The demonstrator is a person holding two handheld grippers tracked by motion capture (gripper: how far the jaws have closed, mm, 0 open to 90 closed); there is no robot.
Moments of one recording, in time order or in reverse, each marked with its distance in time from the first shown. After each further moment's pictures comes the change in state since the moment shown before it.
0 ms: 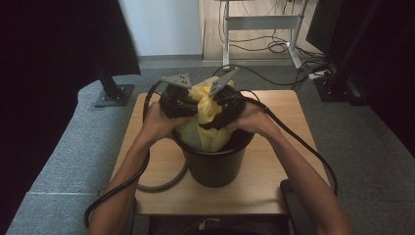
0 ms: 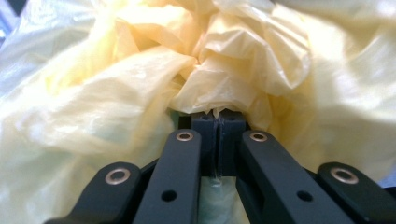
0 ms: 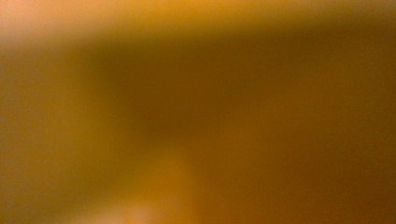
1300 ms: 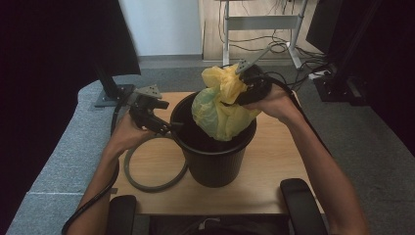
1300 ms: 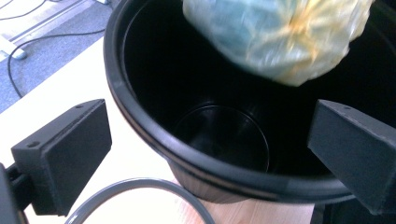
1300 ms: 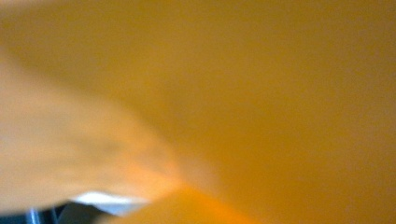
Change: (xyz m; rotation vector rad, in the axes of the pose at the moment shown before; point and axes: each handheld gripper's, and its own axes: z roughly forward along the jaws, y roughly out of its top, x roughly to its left) left arm 0.016 -0.063 -0.051 0.136 0.221 -0.087; right arm -0.029 -0.007 -0.068 -0.054 -0.062 0.094
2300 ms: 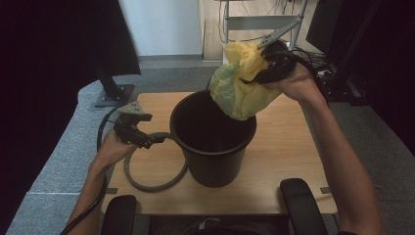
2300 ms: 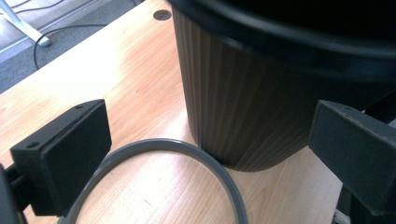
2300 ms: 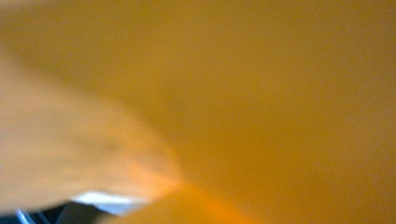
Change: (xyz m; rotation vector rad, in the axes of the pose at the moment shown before) left arm 0.014 -0.069 -0.007 -0.014 0.064 -0.042; right arm -0.019 0.014 -0.063 -0.006 -0.180 0.051
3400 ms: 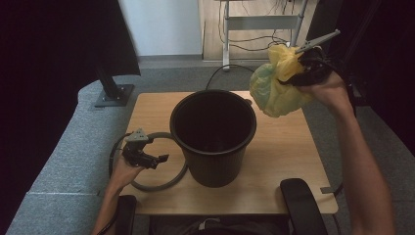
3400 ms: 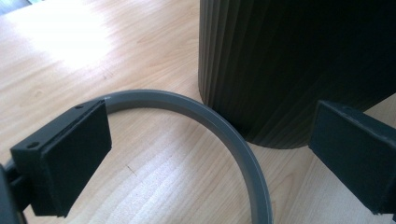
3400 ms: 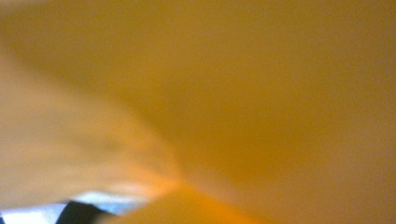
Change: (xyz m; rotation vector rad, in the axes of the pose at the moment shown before) left arm -0.001 -0.089 0.057 -0.032 0.052 -0.103; right arm -0.049 -0.075 -0.035 0.059 -0.231 0.154
